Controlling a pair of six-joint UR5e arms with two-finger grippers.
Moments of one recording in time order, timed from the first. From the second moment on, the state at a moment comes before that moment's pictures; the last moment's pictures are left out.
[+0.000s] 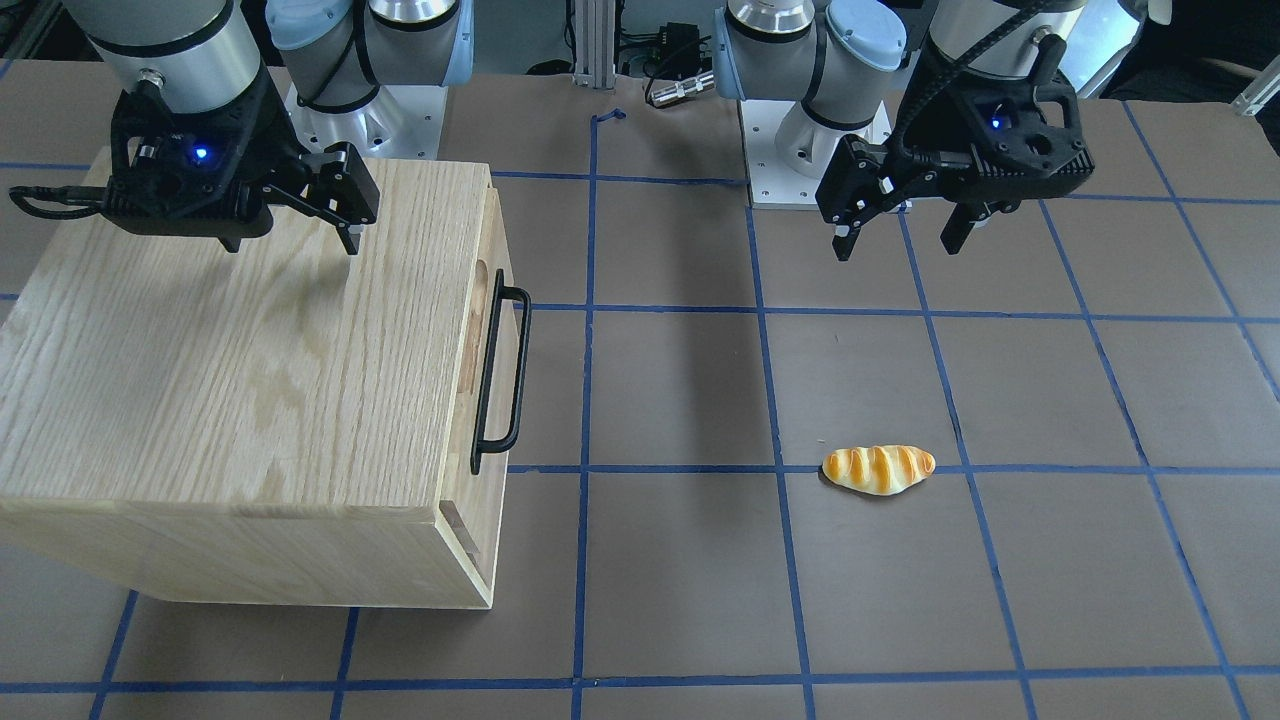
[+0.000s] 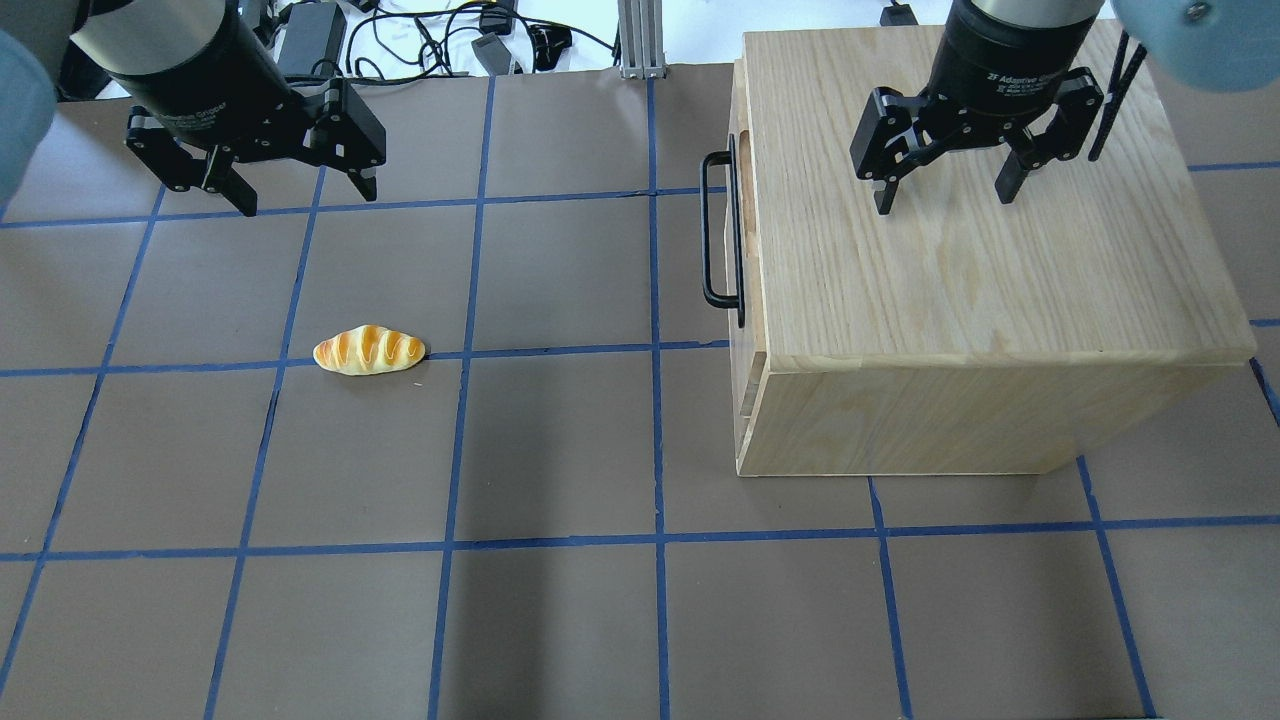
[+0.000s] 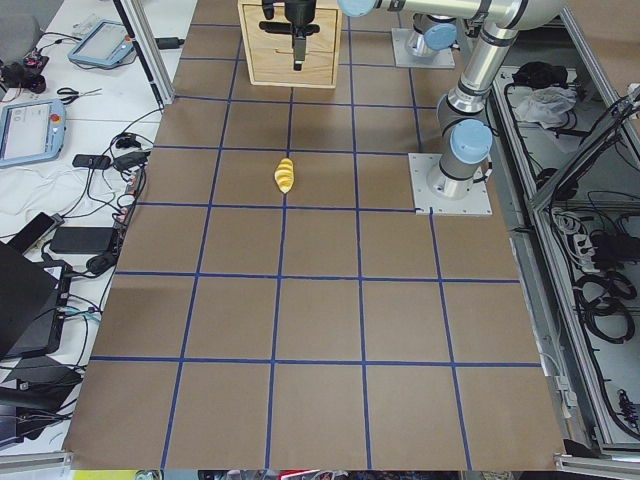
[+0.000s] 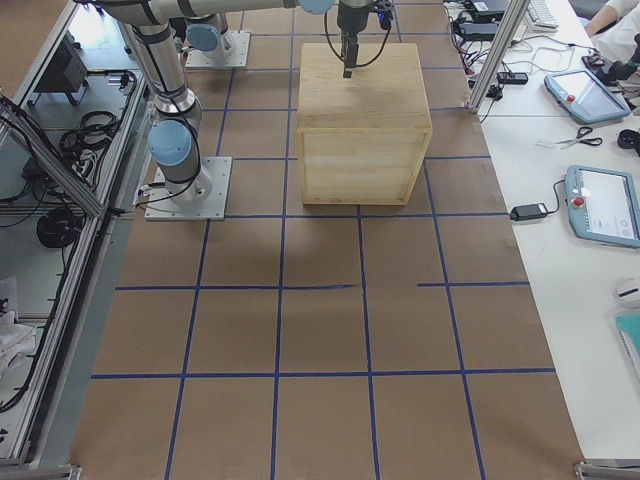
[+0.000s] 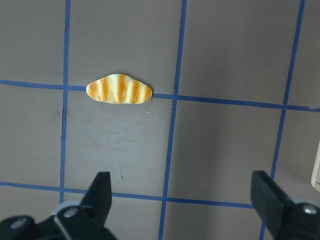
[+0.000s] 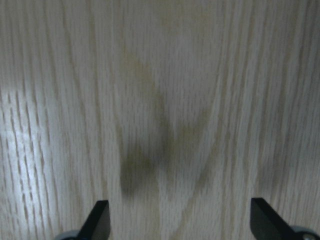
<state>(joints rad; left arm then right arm) -1.57 -1.55 -1.51 -1.55 1.59 -0.10 1.61 -1.51 1.43 -1.44 -1.61 0.02</state>
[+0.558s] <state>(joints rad) -1.57 -1.55 -1.51 -1.56 1.59 -0.10 1.61 -1.51 1.43 -1.44 -1.61 0.02</state>
